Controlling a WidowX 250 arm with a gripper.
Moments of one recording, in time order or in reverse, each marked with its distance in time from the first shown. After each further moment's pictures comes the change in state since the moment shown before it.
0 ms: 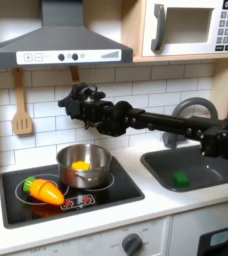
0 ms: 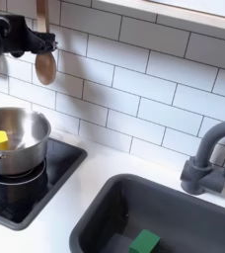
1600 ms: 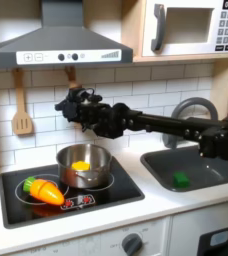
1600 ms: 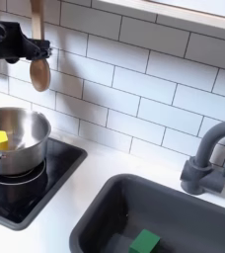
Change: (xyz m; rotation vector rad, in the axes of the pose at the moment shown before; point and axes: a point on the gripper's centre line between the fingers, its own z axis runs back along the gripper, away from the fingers) arm -0.007 0.009 0.001 0.017 0.022 0.014
